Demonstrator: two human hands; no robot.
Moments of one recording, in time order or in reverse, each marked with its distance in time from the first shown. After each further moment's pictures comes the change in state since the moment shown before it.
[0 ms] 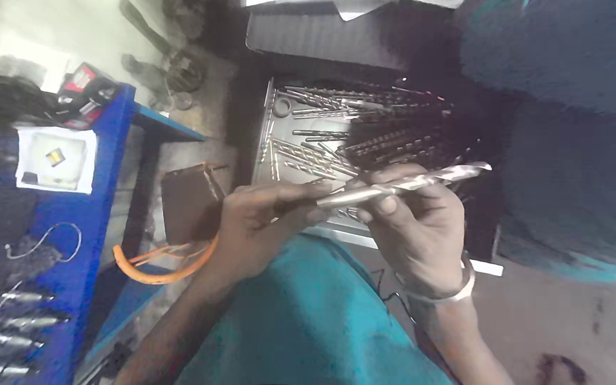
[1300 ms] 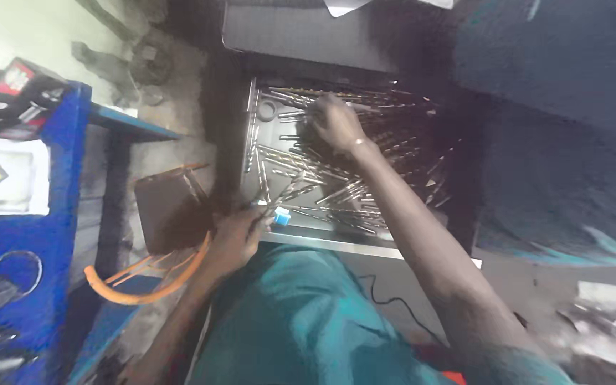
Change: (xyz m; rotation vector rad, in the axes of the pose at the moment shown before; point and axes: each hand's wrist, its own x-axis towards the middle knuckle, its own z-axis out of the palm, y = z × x) left_hand -0.049 -0.102 -0.056 0.659 -0.248 -0.534; right_hand 0.166 0.149 -0.106 -1.492 -0.327 0.280
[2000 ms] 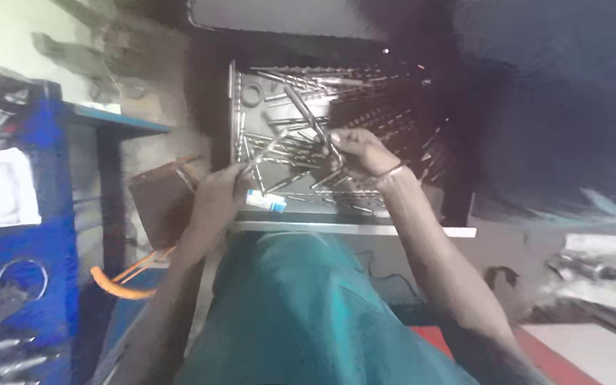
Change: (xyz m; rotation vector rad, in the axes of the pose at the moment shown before) left_hand 0.053 0.000 -0.030 0.348 0.099 -0.026; right_hand -0.121 -0.005 -0.016 1.451 -0.229 0.326
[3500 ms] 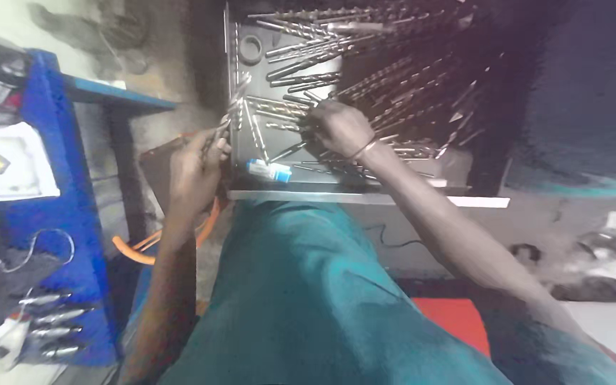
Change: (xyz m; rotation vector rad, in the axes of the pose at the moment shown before) left_hand -0.034 -0.014 -0.015 -0.201 0.122 -0.063; right_hand 0.032 0.058 0.008 -1.475 0.070 -0.321
